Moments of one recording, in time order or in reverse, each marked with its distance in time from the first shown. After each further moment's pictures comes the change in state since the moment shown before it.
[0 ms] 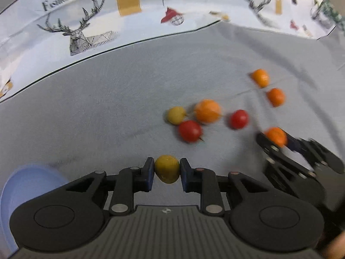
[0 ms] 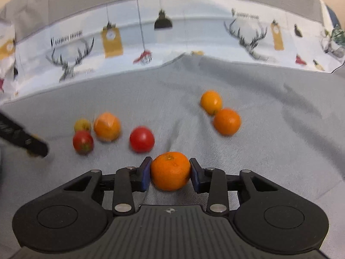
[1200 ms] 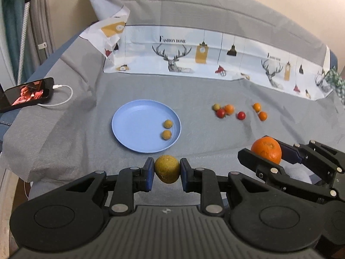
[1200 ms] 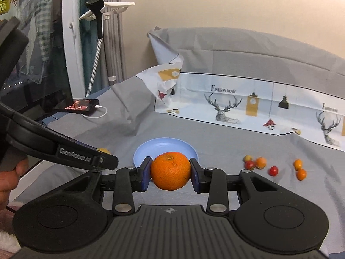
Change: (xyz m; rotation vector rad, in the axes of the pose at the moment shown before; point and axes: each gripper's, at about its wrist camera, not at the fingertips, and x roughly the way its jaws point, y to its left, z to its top) left arm -0.302 0.044 -0.254 -0.303 -0.309 0.133; right arm -0.351 0.154 -0.004 -0.349 -0.131 0.469
